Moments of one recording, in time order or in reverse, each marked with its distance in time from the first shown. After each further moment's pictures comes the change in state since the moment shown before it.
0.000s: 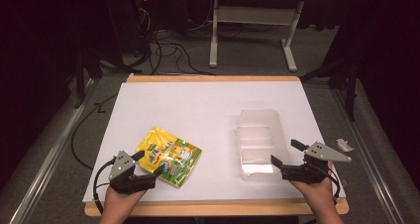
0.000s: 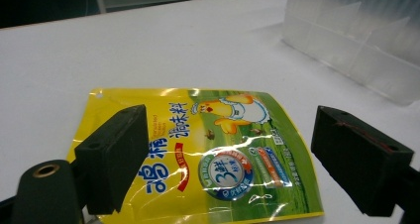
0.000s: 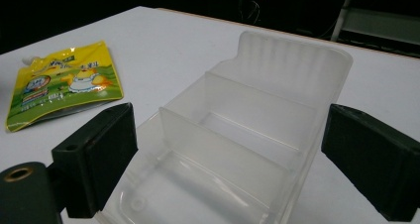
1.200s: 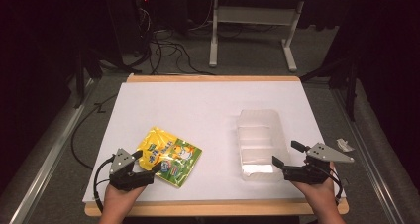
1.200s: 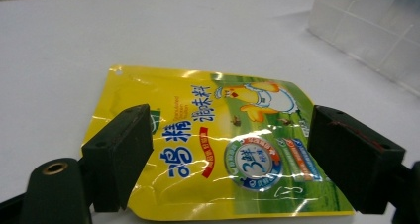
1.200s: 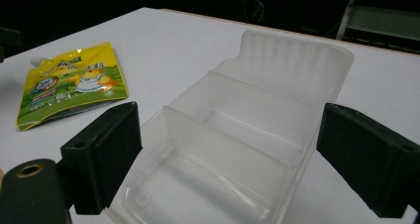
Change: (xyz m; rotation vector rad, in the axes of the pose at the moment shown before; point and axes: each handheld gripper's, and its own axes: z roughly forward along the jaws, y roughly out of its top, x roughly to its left) left arm 0.016 -0.007 0.005 0.044 0.058 -0.076; right arm -0.003 -0.001 -0.004 -0.001 0.022 0.011
